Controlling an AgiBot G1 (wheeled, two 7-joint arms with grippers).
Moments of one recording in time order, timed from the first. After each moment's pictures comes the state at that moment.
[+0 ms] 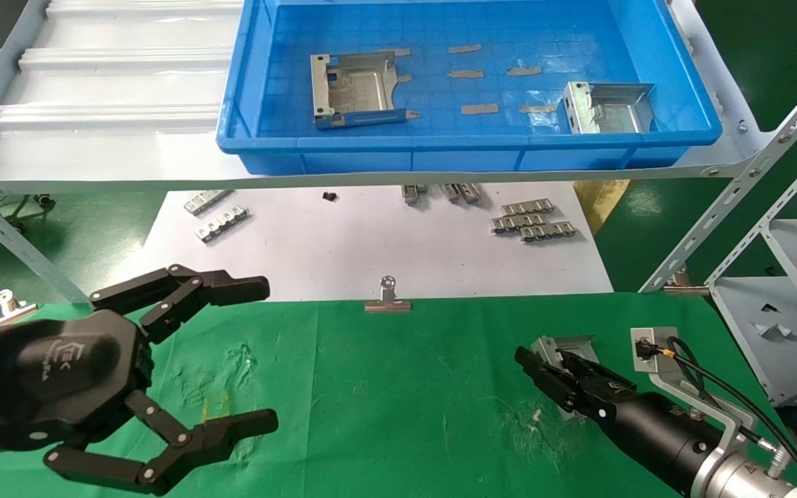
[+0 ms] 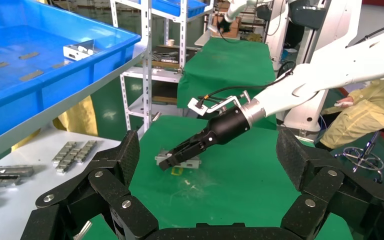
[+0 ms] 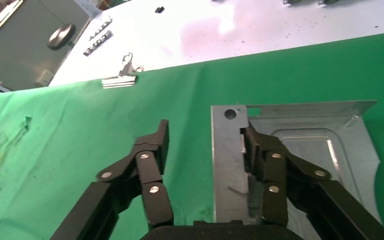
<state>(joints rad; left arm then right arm) -1.09 0.57 0.39 -1.23 0.64 1.43 -0.12 0.67 -0.69 -0.58 1.35 -0.86 -0.32 0.54</state>
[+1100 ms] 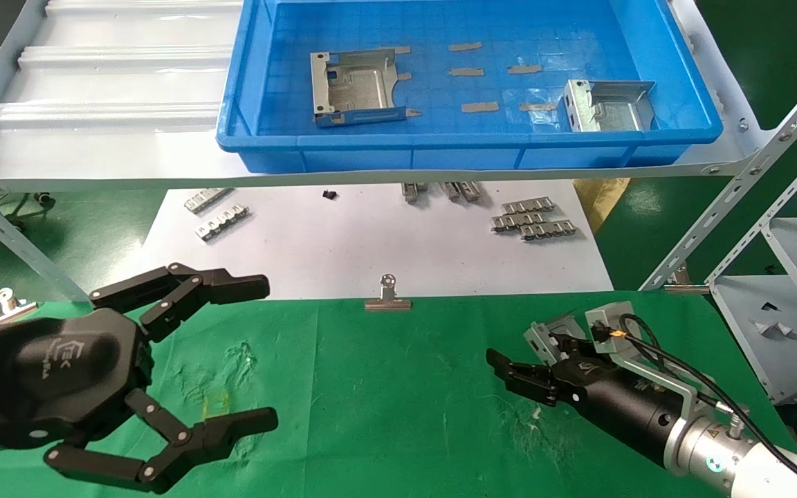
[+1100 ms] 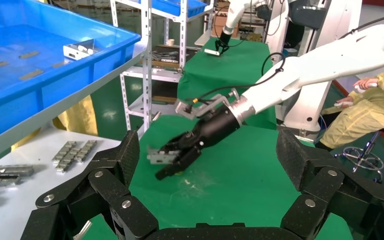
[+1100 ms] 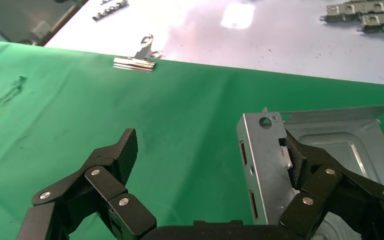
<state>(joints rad) -1.09 0.57 0.39 -1.23 0.64 1.43 -0.12 0.87 -0.69 -0.76 1.32 -1.06 -0.36 0.61</state>
